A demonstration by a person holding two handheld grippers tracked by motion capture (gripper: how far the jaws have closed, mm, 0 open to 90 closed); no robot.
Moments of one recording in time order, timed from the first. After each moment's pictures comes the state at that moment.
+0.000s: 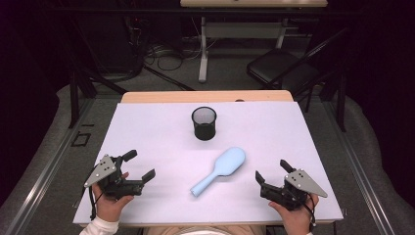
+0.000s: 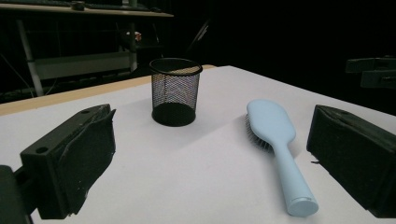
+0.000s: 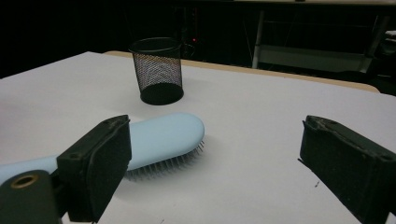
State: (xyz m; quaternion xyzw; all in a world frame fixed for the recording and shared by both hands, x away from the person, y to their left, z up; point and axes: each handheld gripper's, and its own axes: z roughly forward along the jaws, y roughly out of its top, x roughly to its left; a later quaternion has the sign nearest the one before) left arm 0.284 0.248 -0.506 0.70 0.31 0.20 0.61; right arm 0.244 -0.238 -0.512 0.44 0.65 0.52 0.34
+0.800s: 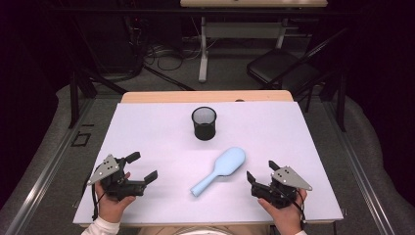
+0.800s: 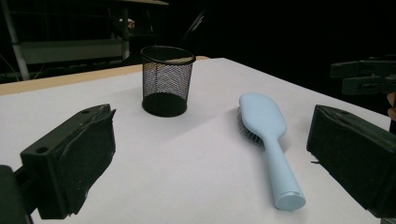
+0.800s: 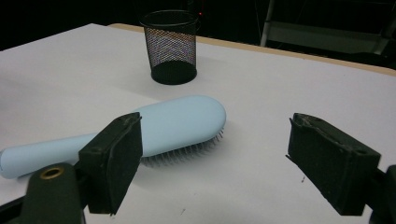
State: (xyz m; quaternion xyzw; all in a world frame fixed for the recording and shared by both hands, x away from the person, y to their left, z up) left arm 0.284 0.243 -0.509 0.70 0.32 0.17 0.61; right arm 0.250 -0.214 -0.510 0.44 0.69 0.48 0.32
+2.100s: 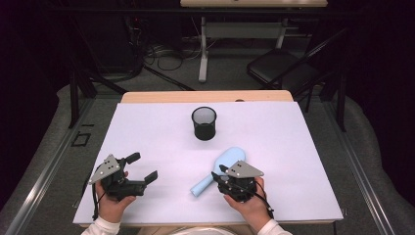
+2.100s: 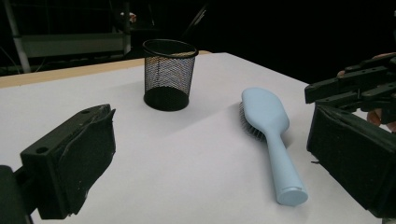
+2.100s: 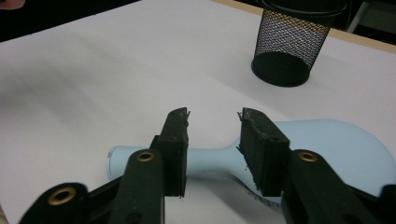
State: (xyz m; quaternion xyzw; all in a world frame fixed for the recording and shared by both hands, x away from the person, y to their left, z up) left arm 0.286 0.244 -0.511 0.71 0.33 0.16 0.60; right arm 0.272 -0.120 -0.510 0.36 0.78 0.47 0.22
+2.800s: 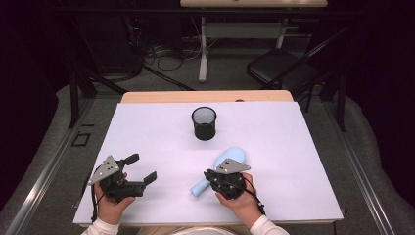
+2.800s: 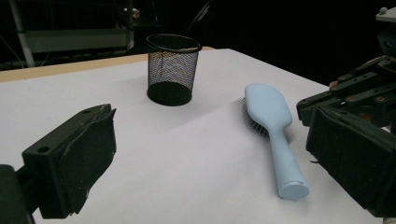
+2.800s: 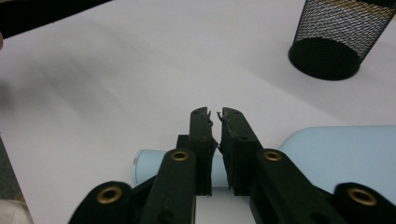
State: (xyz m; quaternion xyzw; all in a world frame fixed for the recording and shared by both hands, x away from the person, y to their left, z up) left arm 0.282 0.246 -0.512 0.71 0.34 0.17 0.59; right arm 0.284 -0.095 -0.516 0.35 0.80 0.45 0.17
